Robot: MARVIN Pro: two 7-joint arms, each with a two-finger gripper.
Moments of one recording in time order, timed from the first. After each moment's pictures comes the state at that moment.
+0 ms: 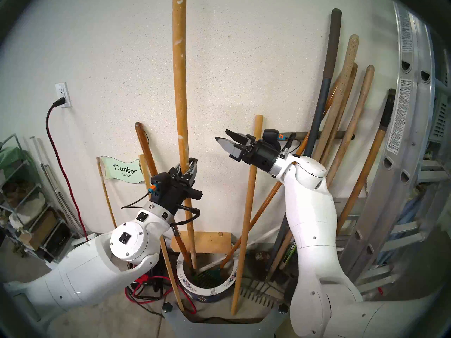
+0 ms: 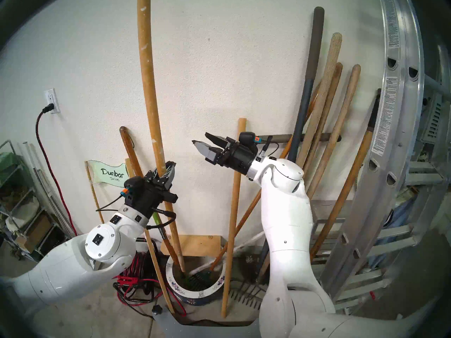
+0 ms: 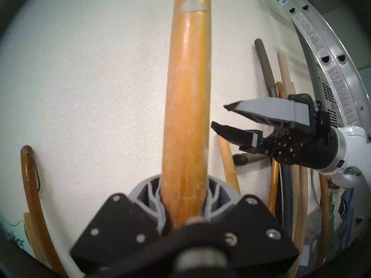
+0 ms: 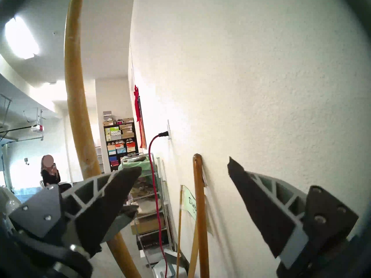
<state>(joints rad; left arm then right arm) 1.47 -0.73 -0.94 -1.95 -0.58 -0.36 0.35 -1.10 -1.68 1.72 -1.42 0.14 0.37 1.17</state>
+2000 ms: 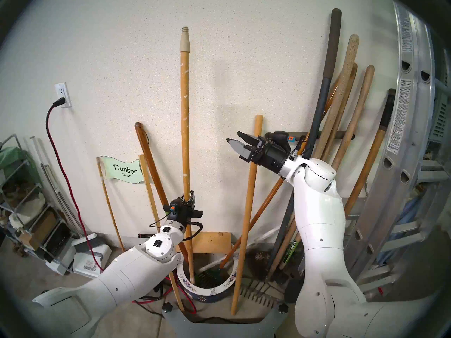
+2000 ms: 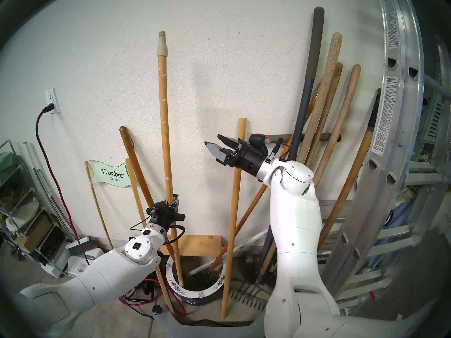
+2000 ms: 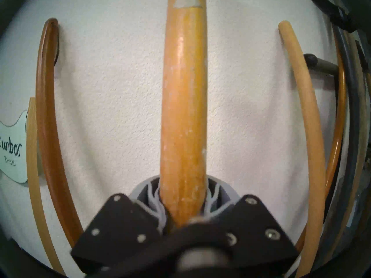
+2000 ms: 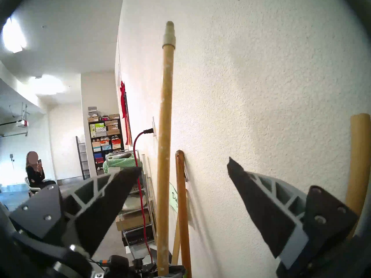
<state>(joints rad) 1.27 -1.09 -0.80 -1.18 -0.63 -0.44 0.27 -1.10 -1.66 1.75 -1.44 0.12 0.36 1.15</state>
